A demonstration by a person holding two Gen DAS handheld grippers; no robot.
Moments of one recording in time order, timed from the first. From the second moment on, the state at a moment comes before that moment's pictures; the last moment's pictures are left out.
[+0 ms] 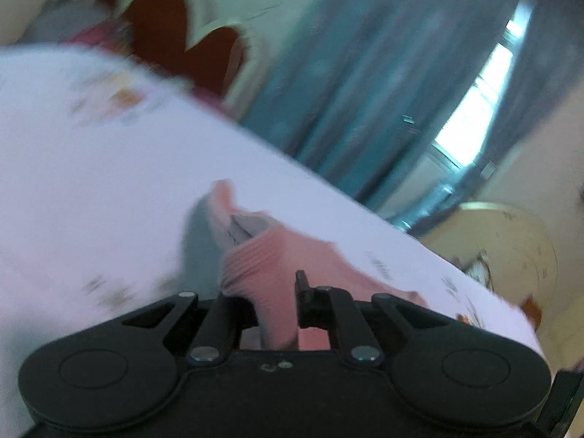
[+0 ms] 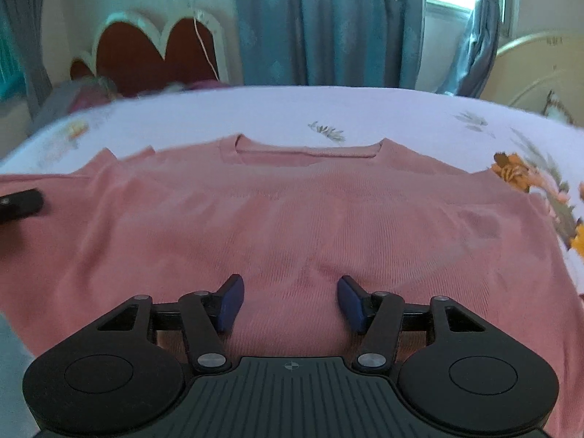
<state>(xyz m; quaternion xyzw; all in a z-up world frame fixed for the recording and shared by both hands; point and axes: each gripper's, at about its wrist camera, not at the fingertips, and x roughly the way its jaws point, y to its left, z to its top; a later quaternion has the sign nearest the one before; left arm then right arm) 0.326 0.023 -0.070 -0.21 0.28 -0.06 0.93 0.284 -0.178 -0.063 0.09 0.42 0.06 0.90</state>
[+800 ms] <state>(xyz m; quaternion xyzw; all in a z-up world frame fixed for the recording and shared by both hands) 0.266 -0.220 -0.097 0.05 0.38 -0.33 0.87 0.233 -0.380 -0.037 0.25 0.40 0.01 0.88</state>
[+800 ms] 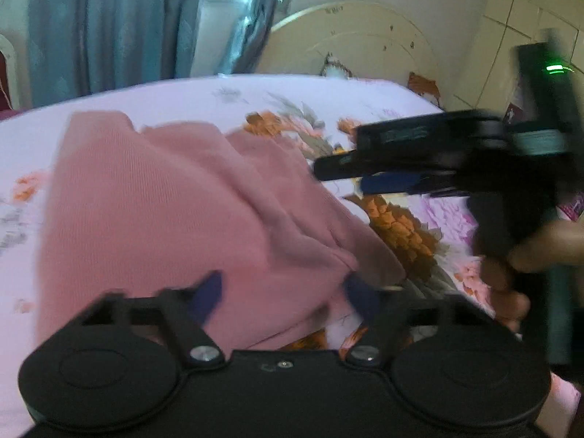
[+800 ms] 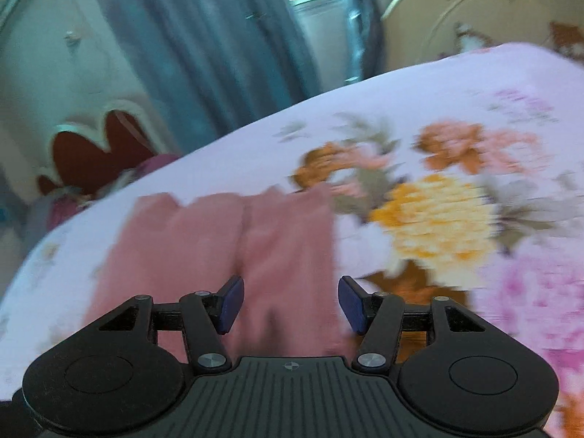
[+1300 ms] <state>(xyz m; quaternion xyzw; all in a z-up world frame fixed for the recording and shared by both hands) 0.301 -0.105 -0.072 -0.04 0.36 -0.17 0.92 0.299 -0.326 -0.074 0.23 0.44 0.09 0.86</state>
